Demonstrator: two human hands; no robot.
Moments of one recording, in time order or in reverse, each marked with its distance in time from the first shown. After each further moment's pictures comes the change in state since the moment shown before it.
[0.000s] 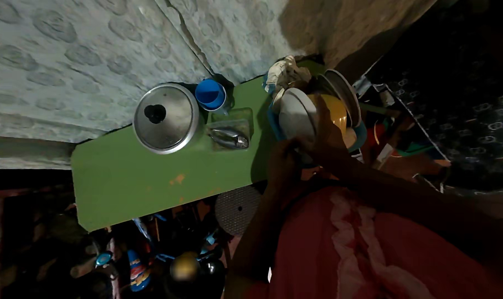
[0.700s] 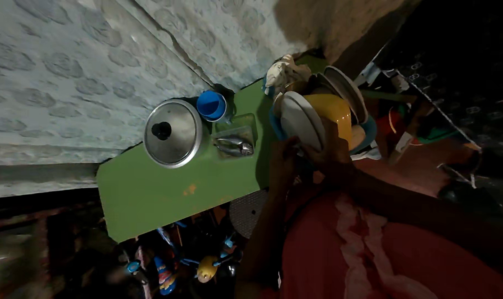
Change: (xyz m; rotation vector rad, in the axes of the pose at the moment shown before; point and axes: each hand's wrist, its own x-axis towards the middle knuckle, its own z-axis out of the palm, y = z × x) left_hand 0.017 -0.018 -0.003 -0.058 0.005 0.101; right_hand -0.020 0.016 0.016 0.106 0.079 0.084
